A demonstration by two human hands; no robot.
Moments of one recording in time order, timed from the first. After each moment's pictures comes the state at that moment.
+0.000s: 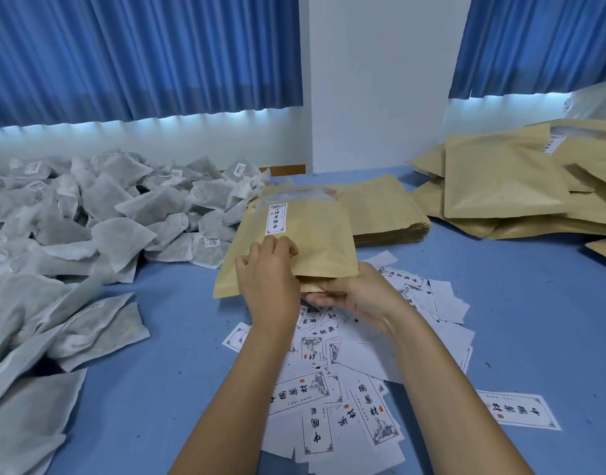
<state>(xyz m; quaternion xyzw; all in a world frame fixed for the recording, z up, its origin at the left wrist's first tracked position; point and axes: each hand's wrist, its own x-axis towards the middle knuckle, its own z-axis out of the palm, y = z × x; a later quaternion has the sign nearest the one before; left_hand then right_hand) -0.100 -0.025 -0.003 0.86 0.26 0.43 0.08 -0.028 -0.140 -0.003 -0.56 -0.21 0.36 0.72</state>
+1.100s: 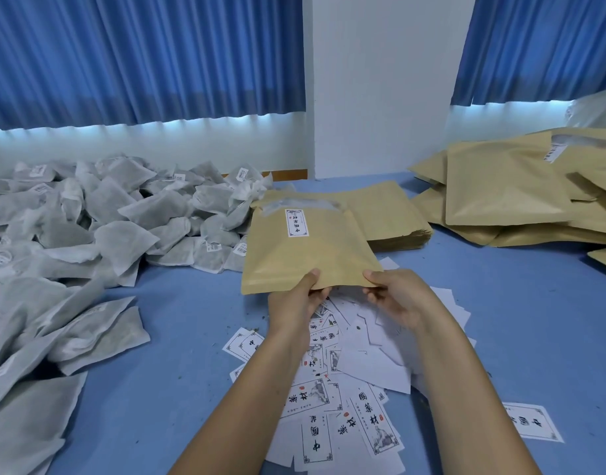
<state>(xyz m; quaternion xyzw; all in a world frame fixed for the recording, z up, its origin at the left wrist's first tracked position) -0.095 -0.053 -0.006 0.37 0.29 0.27 0.84 0.014 -0.168 -0.010 -0.61 -0.03 0.29 0.74</state>
